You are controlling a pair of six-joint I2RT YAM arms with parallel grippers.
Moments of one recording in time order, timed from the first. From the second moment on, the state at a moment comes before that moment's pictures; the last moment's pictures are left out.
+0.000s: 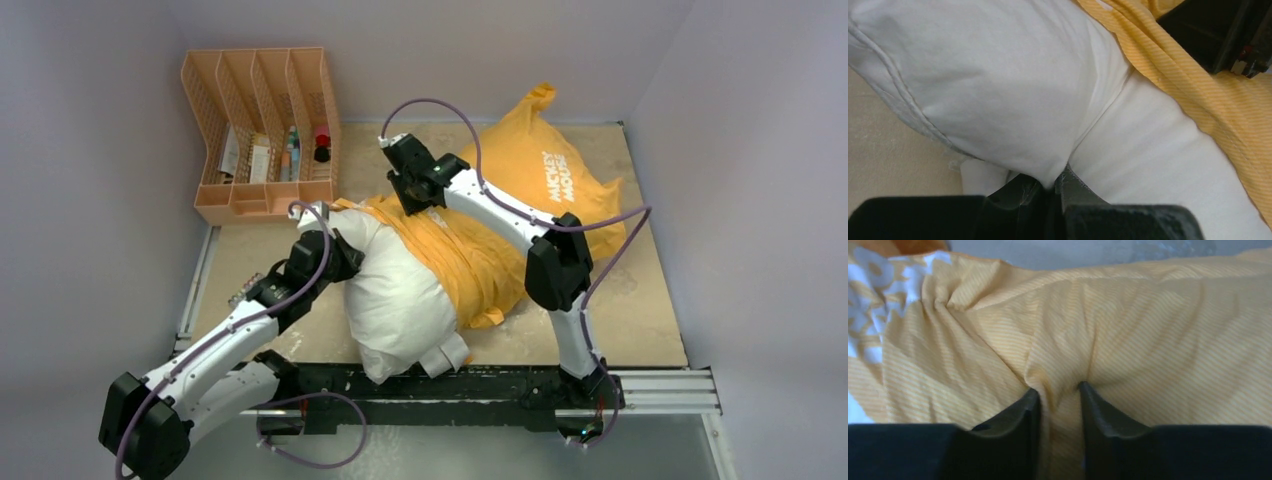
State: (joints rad) left arm -0.56 0.89 0.55 -0.21 -0.20 -0.75; right arm 0.75 2.11 1.99 -0.83 0.20 0.20
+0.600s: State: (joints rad) left arm -0.58 0.83 0.56 -0.24 -0.26 -0.94; right arm 0.46 1.83 1.75 -0.82 0.16 0.28
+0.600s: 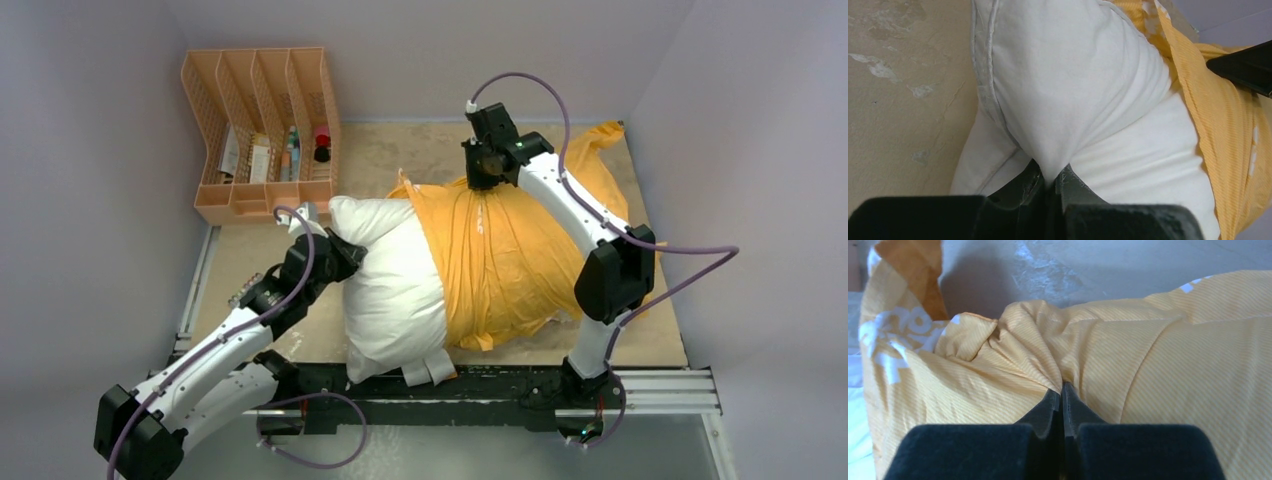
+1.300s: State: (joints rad) left arm -0.58 0.95 0.66 -0.37 -0.33 -0.90; right arm 0.70 1.89 1.81 -0.84 0.14 0.29
